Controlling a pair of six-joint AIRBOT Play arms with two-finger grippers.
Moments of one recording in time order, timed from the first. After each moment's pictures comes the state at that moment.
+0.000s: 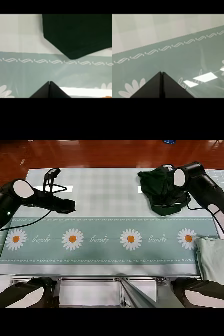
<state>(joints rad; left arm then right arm) -0.16 -1.20 1.03 1.16 -1.07 -1.41 0.29 -1.41 1.33 -1.69 1.34 1.85</state>
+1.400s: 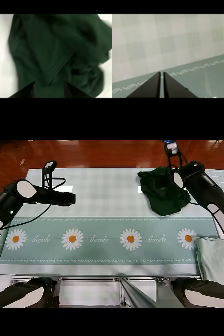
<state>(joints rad) -0.16 -1.24 1.03 1.17 -0.86 -1.41 0.26 -1.42 1.34 -2.06 0.88 1.94</state>
